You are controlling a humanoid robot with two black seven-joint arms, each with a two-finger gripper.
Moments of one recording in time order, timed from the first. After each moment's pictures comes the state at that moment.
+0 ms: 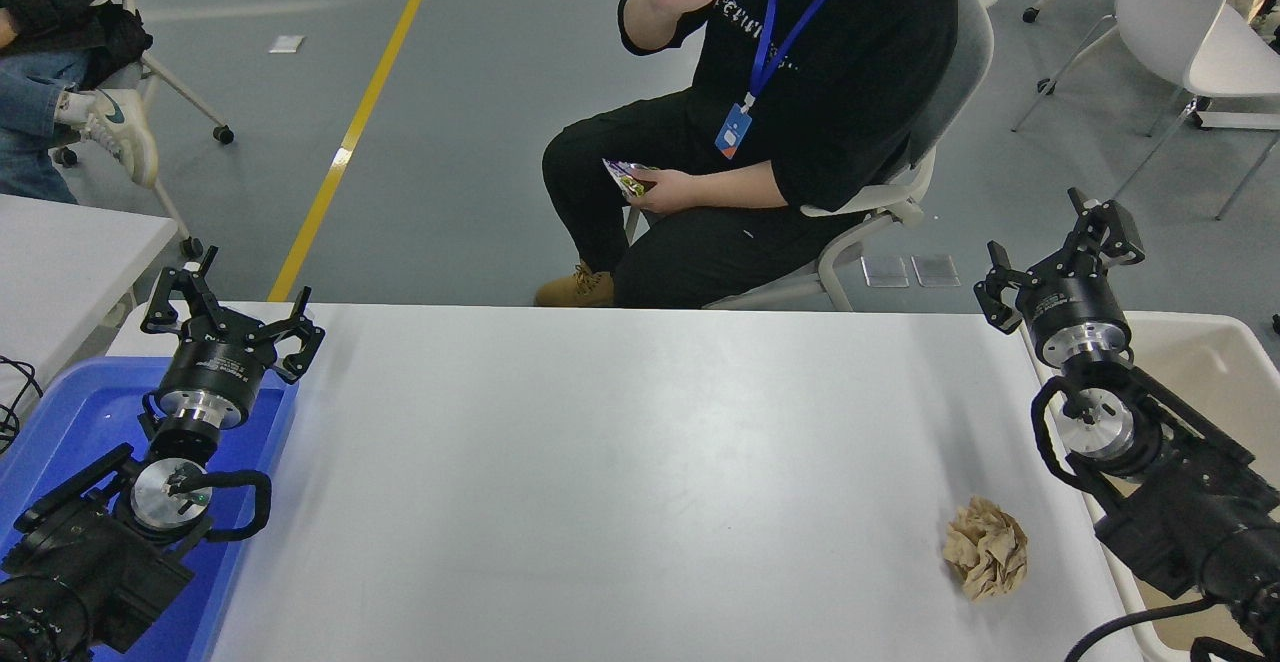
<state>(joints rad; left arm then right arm) -0.55 0.37 -0.86 -0.44 -0.20 -0.59 -0.43 0.72 -0.33 0.87 0.55 -0.10 0.09 0.48</state>
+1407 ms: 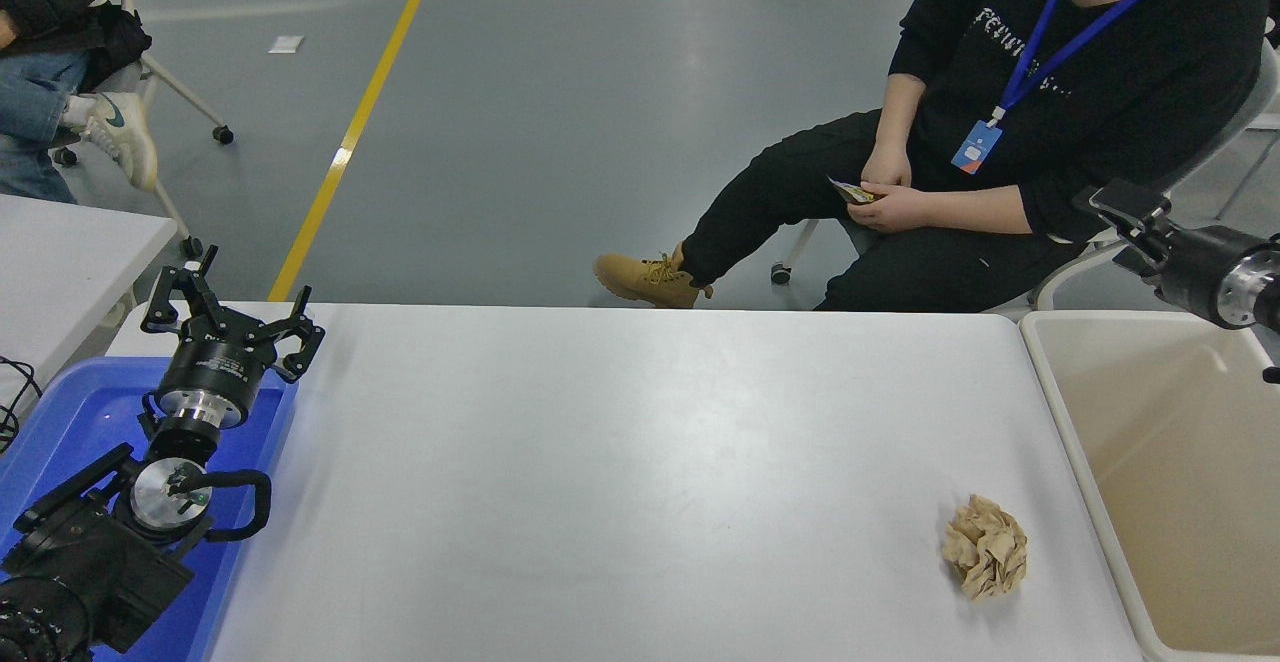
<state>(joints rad) -0.55 0.37 -0.86 -0.44 -0.20 -0.59 -0.43 1.19 -0.66 -0.51 0.54 -0.59 0.15 0.48</state>
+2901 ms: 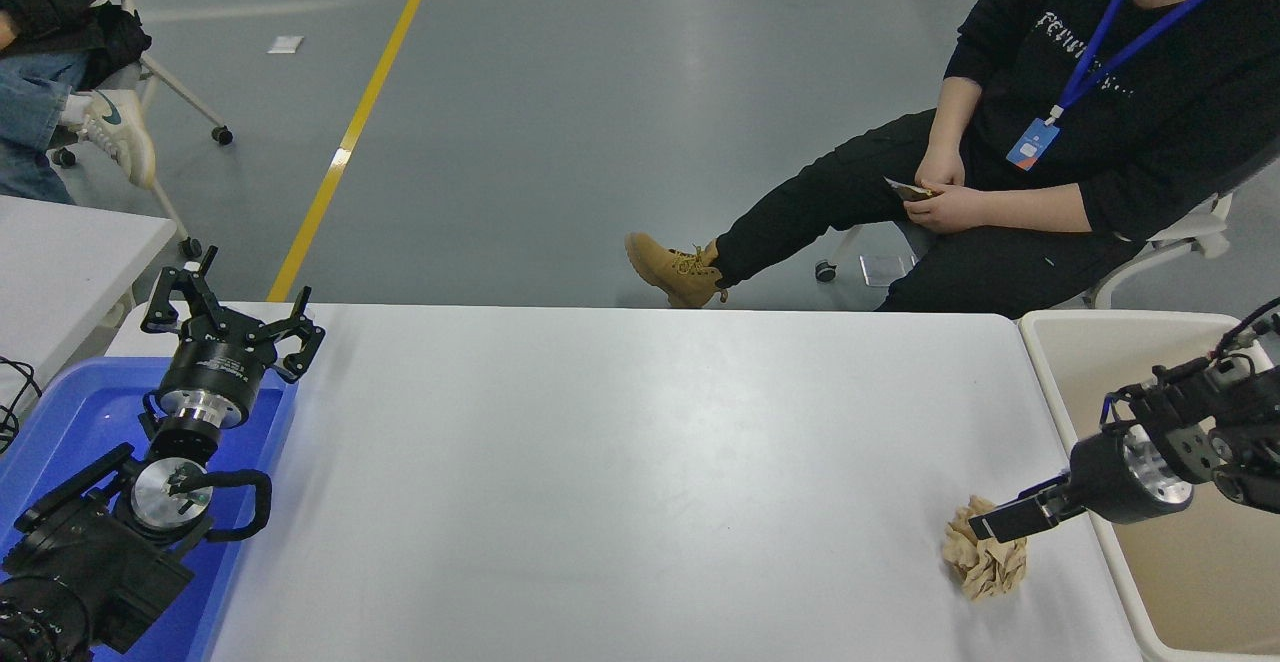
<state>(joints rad) -0.55 0.37 -0.86 -0.44 -0.20 -0.59 -0.43 1.23 -0.66 -0.79 0.97 -1.26 0.15 0.59</state>
